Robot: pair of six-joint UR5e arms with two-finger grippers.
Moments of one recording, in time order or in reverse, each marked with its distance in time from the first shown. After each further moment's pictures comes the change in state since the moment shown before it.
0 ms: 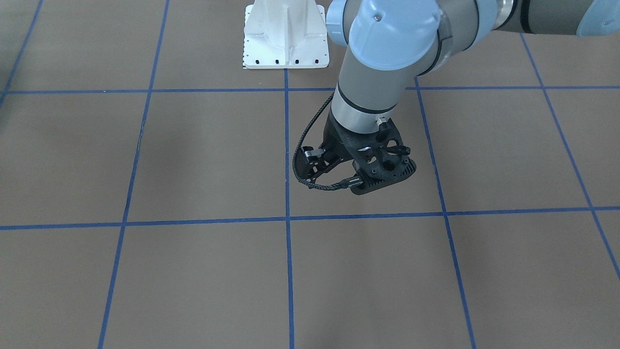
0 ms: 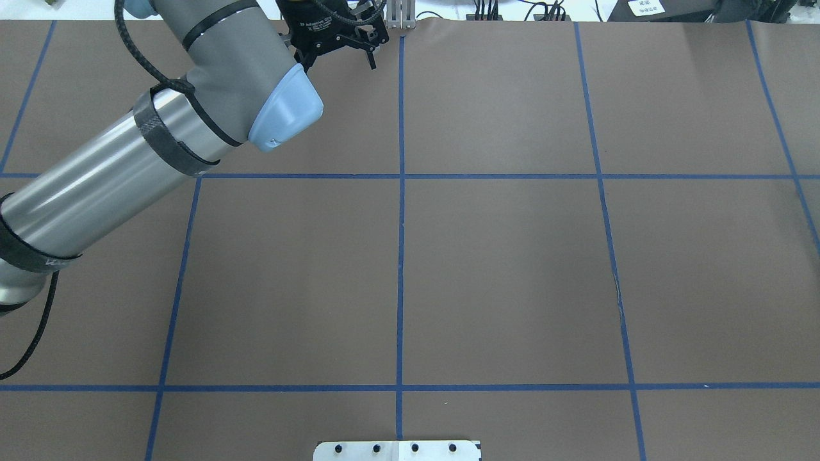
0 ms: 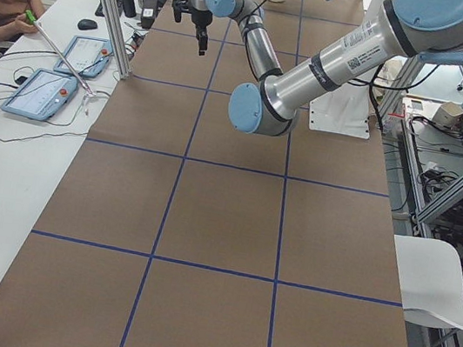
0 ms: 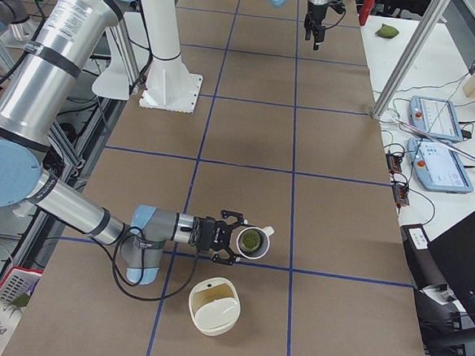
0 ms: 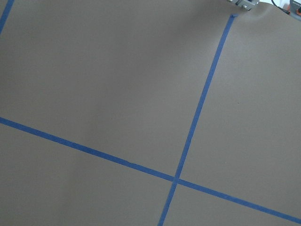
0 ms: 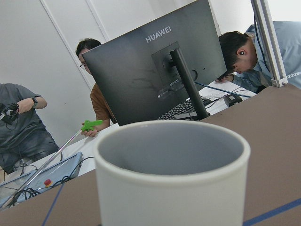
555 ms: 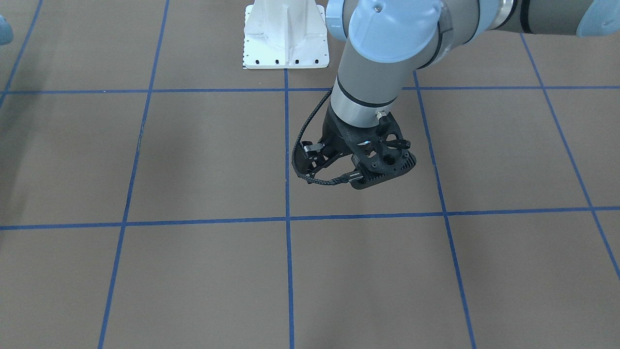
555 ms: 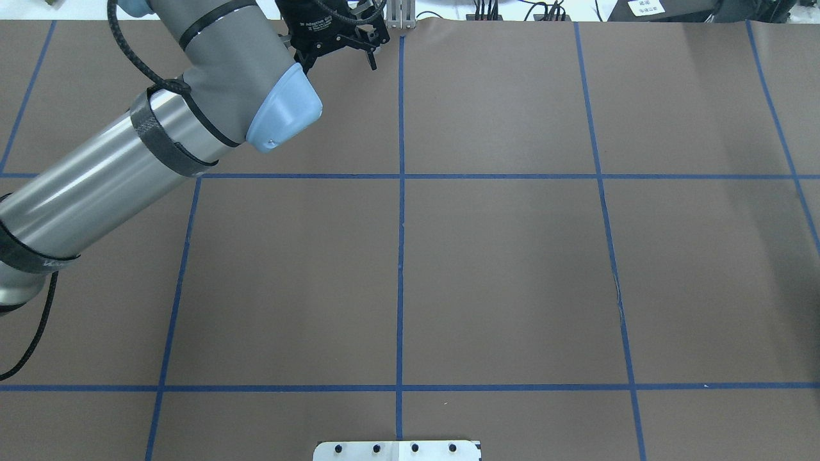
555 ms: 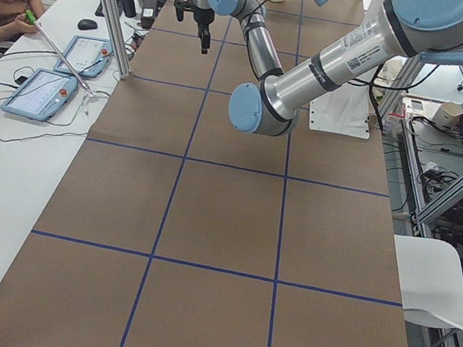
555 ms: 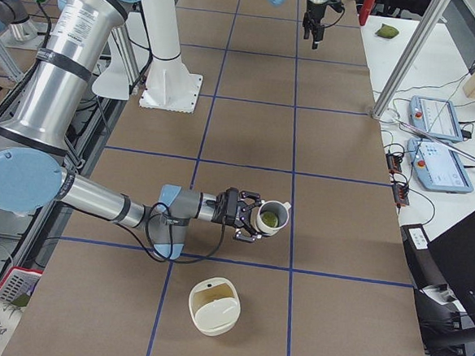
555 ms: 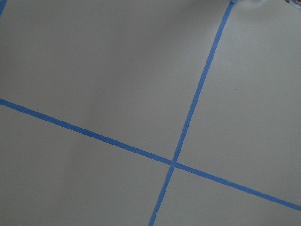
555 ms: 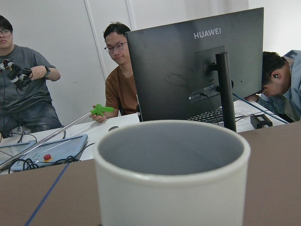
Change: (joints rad) left arm -0.001 0.000 -0.010 0.010 -0.009 -0.009; right arm -0.017 0.085 0.083 -0.172 -0.028 -0.243
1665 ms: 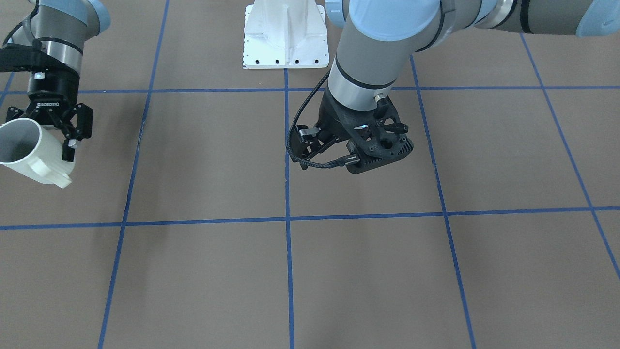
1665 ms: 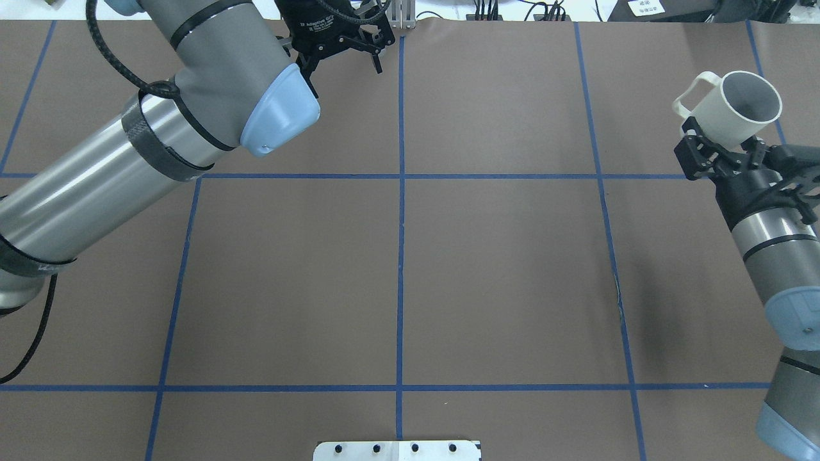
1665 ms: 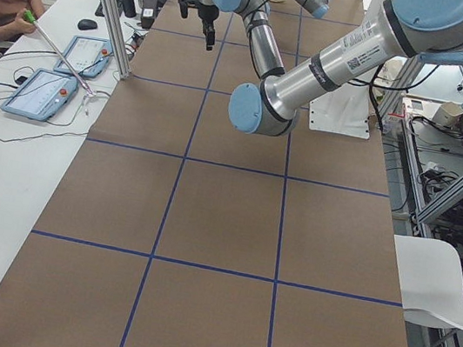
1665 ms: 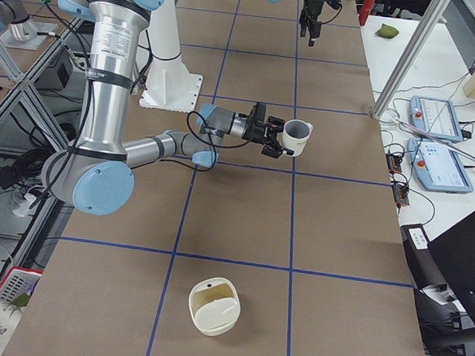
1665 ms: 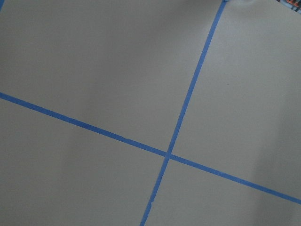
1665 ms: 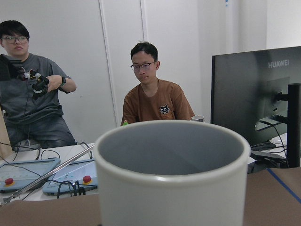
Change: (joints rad) left arm 0.003 0.000 -0.050 0.041 -0.035 -0.011; right arm -0.248 0.203 0.469 -0.784 -0.356 0.032
